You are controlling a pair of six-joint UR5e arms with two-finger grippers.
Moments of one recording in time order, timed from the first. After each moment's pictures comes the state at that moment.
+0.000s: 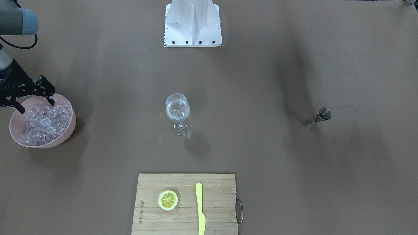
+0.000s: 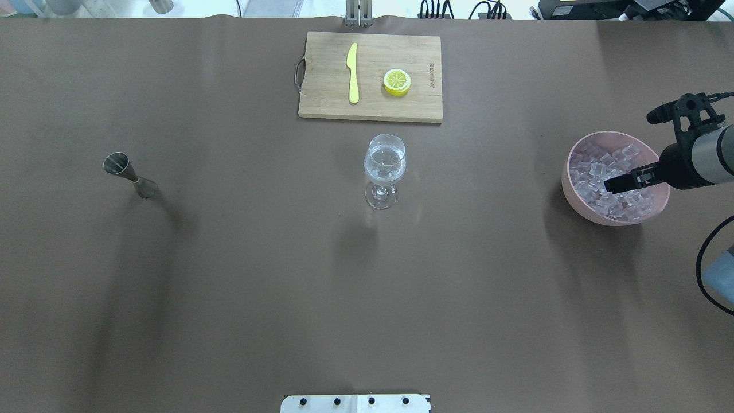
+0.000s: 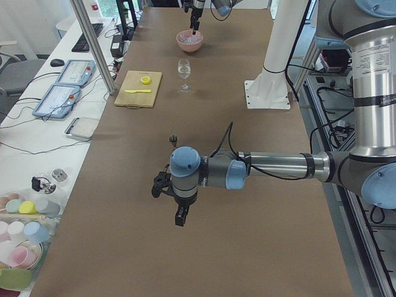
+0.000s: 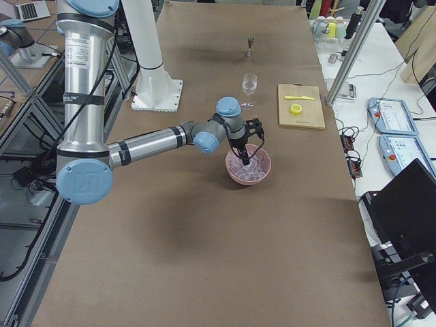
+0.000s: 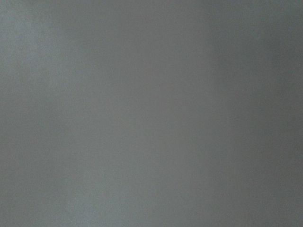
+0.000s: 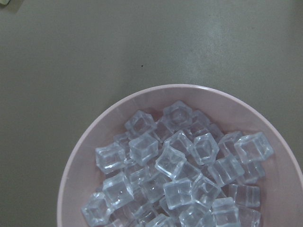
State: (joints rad) left arm -1.56 -1.41 -1.74 -1.64 -2.30 0.15; right arm 0.94 -1.63 1.88 -1.05 2.02 0.59
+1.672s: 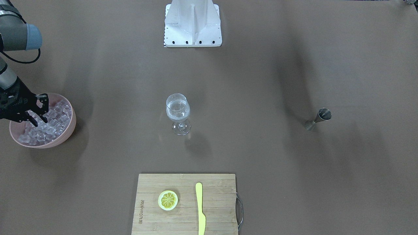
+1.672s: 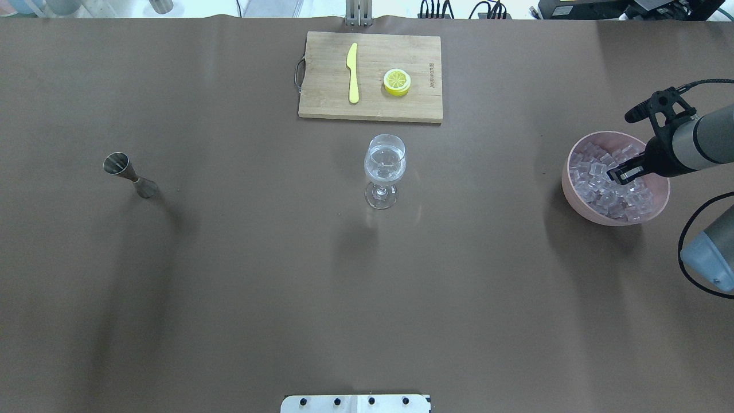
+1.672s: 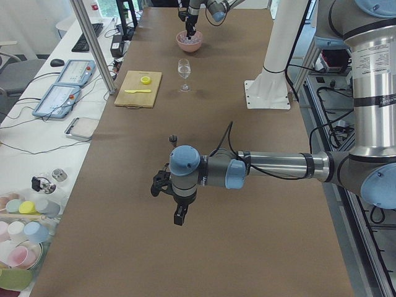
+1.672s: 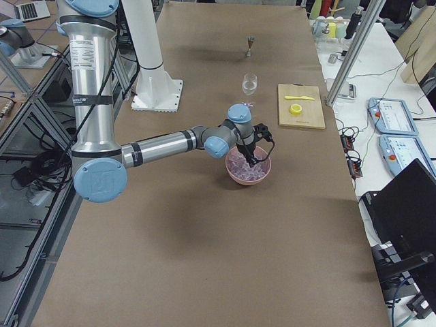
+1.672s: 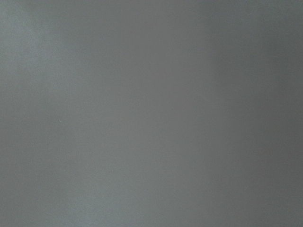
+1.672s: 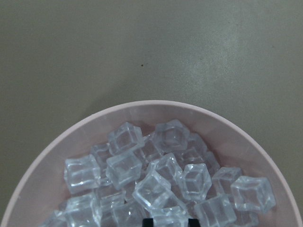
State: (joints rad) left arm -1.56 -1.41 -1.74 -1.65 -2.30 0.16; right arm 0.96 -1.55 1.76 -1.06 2.02 0.39
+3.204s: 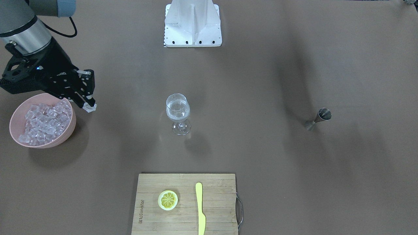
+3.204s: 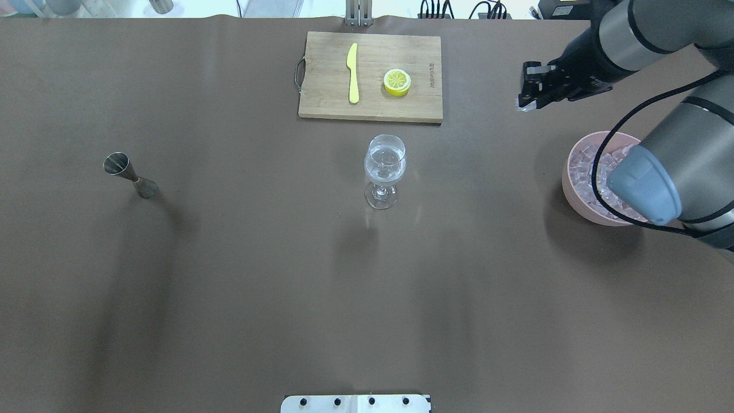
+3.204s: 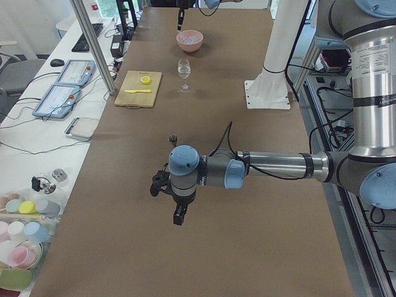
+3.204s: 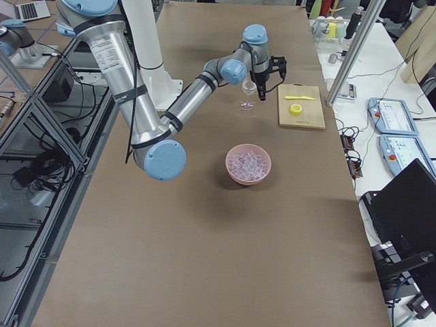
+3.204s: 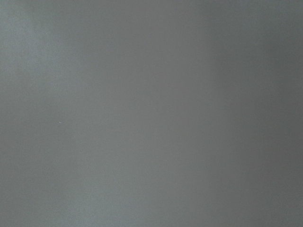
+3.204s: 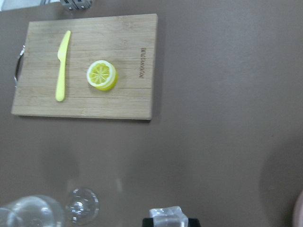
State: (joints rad) left arm -1.56 -1.42 -1.74 -1.65 -2.30 0.15; right arm 0.94 -1.09 1.98 -1.56 2.10 1.03
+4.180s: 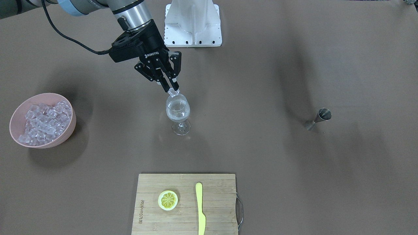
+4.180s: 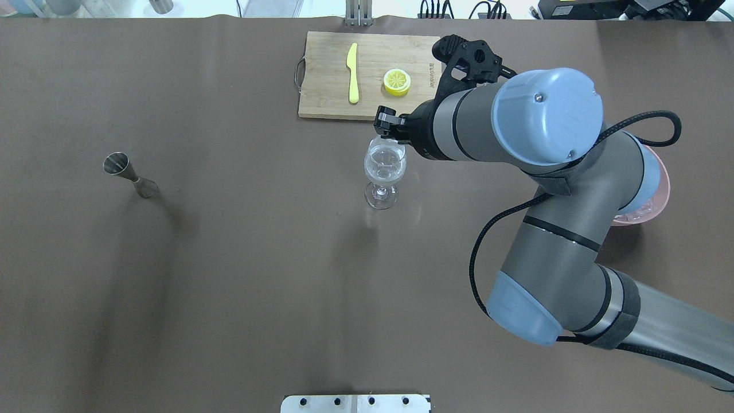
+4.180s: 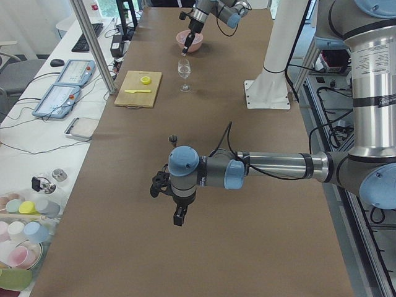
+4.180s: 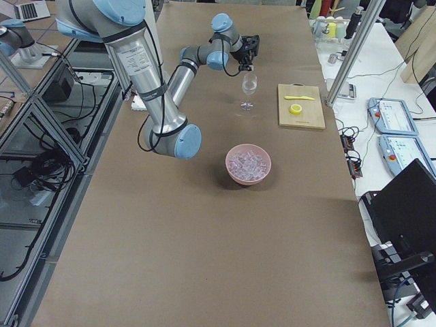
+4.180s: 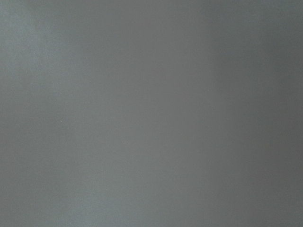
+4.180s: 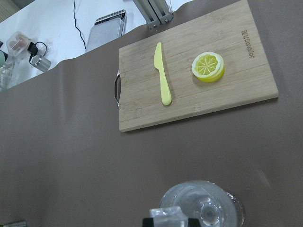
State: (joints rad) left arm -1.56 -1.42 -1.74 -1.65 -2.29 0.15; right arm 0.59 -0.98 1.95 -1.35 1.66 1.46
